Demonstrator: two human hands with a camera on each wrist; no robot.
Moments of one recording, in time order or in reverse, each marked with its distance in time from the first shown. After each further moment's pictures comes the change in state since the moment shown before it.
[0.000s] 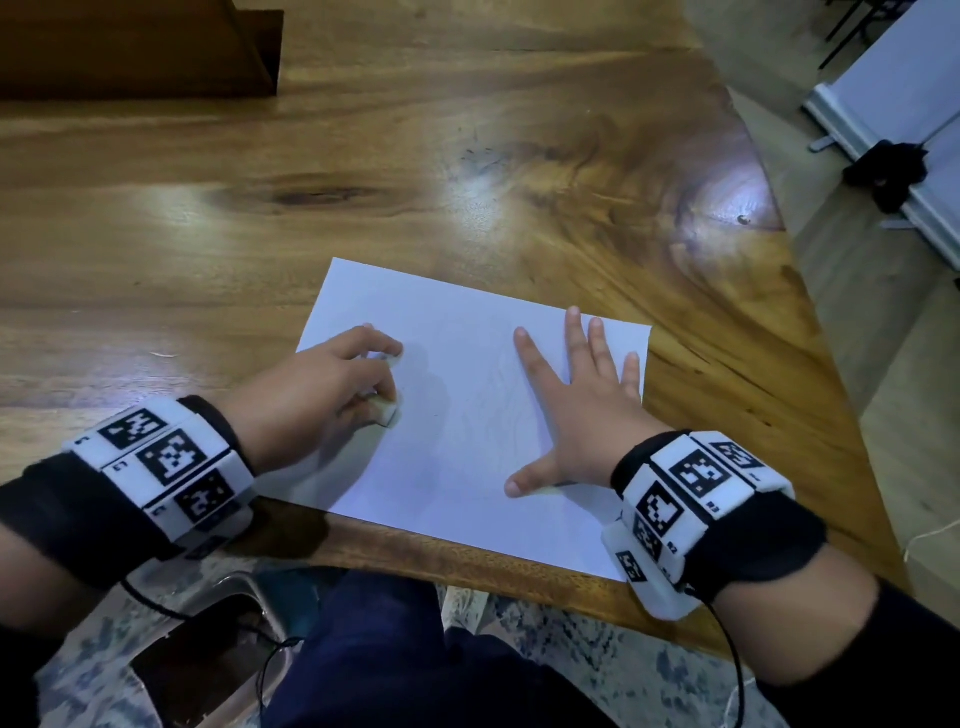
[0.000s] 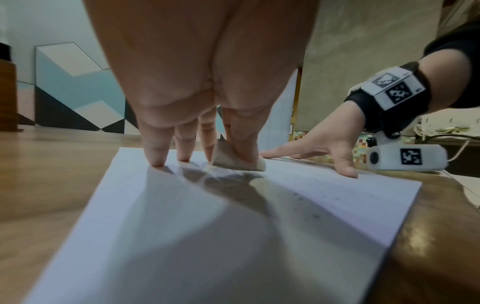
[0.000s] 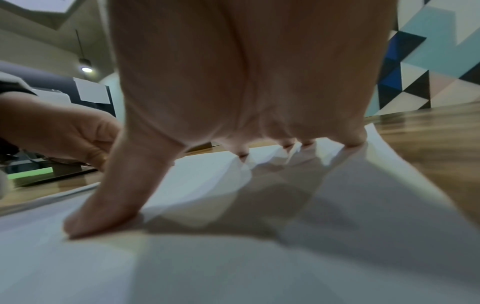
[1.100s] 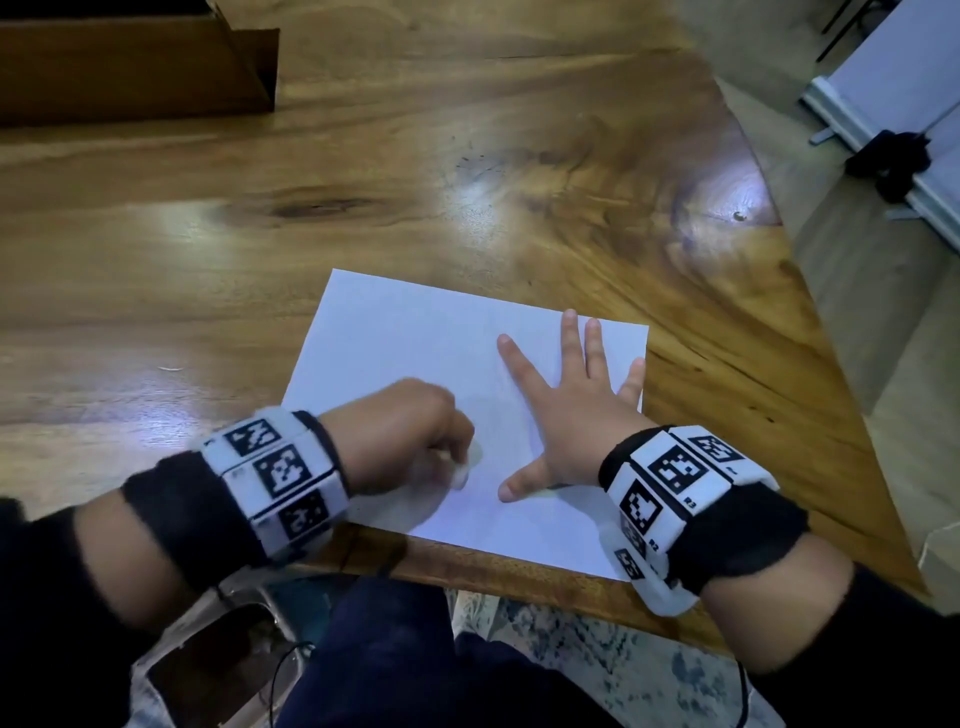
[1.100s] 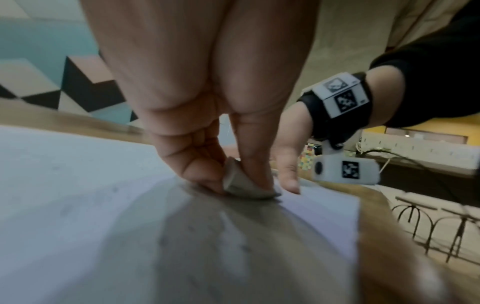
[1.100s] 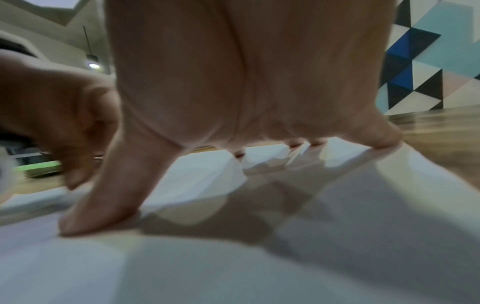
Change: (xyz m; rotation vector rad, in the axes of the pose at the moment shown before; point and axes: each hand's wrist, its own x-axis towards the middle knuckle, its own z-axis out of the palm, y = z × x) left_hand 0.022 0.050 0.014 0.098 -0.297 0.153; right_hand 0.002 -0.008 -0.001 -0.023 -0.023 0.021
